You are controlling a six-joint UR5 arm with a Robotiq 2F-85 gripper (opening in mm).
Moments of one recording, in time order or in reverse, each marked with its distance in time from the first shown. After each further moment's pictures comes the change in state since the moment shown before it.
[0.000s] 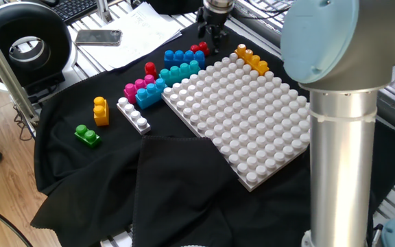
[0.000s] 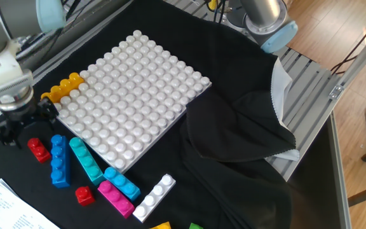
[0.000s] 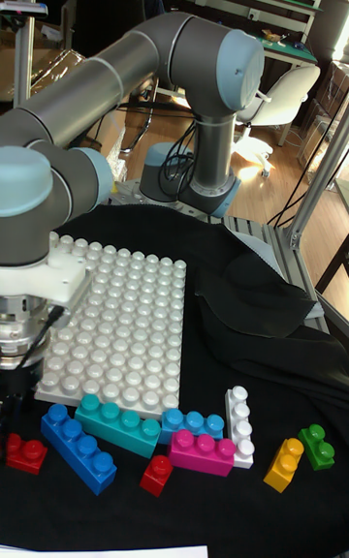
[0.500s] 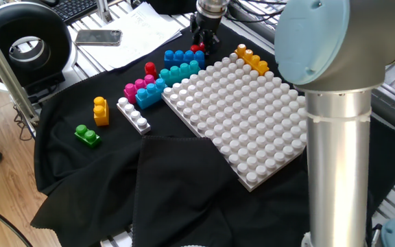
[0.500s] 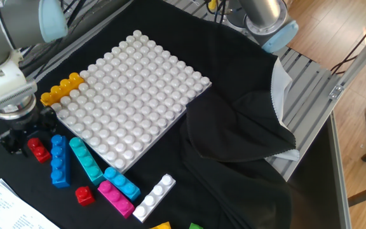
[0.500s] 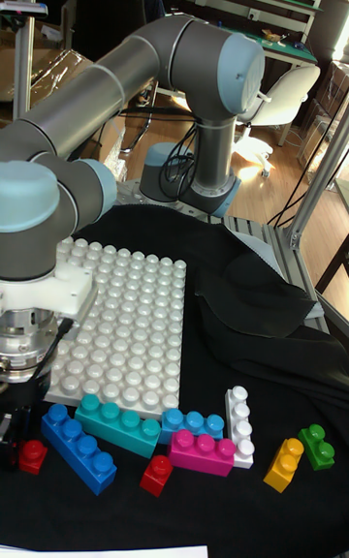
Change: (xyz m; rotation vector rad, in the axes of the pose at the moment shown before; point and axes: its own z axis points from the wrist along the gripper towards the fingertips) arm -0.008 -0.003 0.011 -0.002 0.003 -0.005
